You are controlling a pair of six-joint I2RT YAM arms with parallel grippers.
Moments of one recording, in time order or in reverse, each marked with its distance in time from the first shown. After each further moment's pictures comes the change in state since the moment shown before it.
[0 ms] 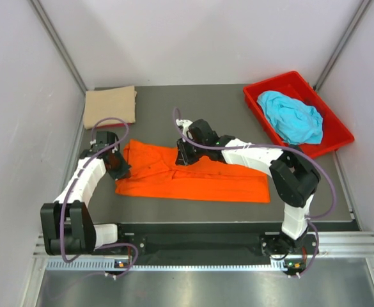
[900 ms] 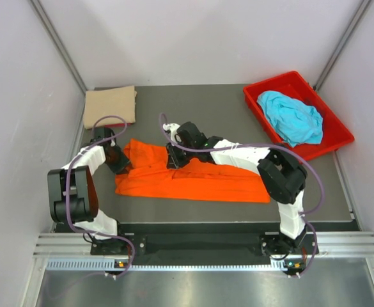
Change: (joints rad) left arm 0.102 0.268 0.044 0.192 0.099 0.054; right arm 0.068 0.106 0.111 -0.014 -0.013 -0.054
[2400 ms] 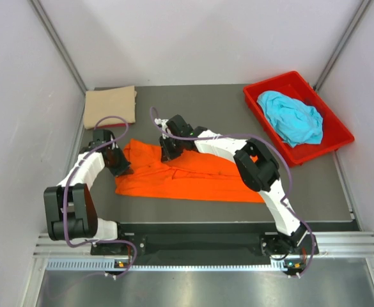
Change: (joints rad) left arm -0.029 -0.141 -0.040 -0.076 0.061 0.049; right arm -0.044 0.328 0.399 -0.188 -0.037 0.008
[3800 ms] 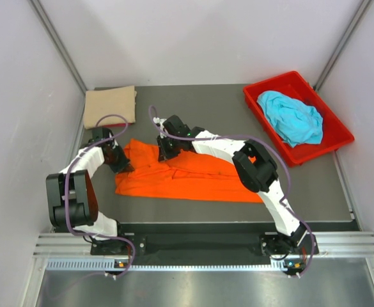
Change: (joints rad) left arm 0.037 0.115 0.037 0.055 0.066 0.028; right arm 0.023 0.010 0.029 0.008 0.043 0.081
